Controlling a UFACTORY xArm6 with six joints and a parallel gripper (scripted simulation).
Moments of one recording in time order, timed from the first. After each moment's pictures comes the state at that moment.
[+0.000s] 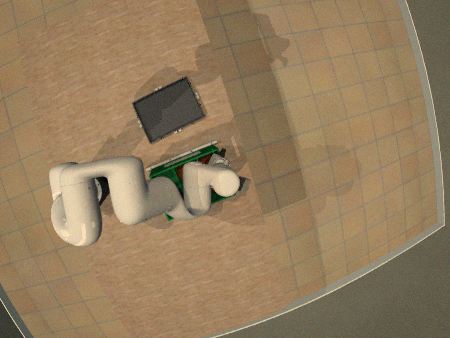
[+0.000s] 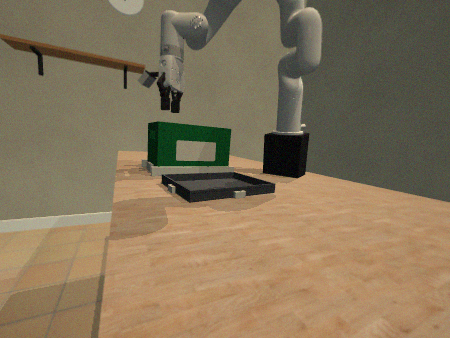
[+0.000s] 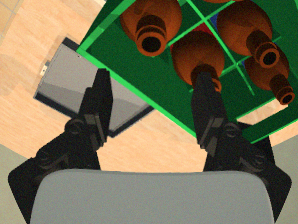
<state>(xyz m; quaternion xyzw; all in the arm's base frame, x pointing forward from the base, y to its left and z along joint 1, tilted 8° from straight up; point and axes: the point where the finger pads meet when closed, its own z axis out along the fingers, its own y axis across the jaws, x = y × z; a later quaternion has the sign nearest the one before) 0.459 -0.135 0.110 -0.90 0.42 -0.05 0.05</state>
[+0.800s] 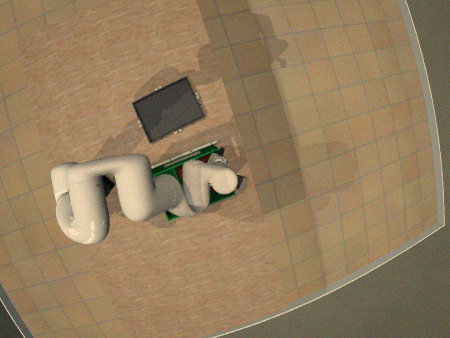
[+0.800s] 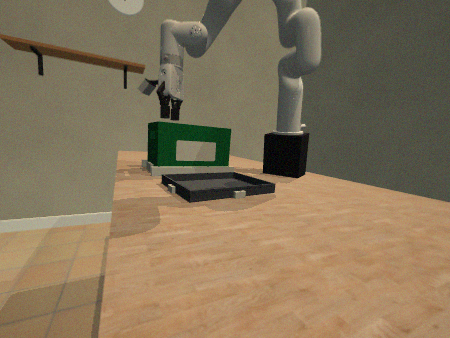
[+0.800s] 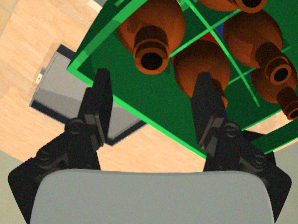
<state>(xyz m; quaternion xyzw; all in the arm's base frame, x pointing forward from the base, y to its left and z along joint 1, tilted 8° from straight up) 0.463 -0.134 0.083 -0.90 0.42 -0.05 0.05</state>
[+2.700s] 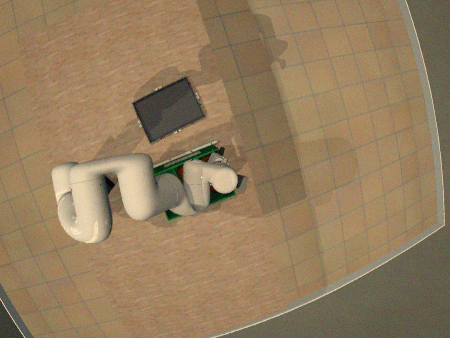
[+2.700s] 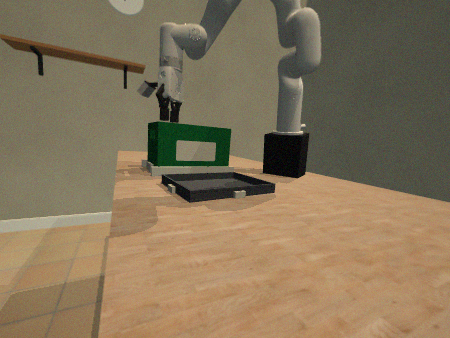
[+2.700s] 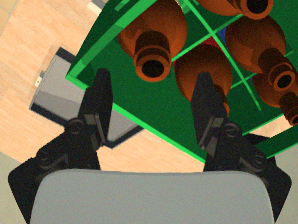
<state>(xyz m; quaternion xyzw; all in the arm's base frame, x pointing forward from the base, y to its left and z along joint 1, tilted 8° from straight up) 0.465 -0.134 0.076 -0.90 0.42 -0.05 0.05</state>
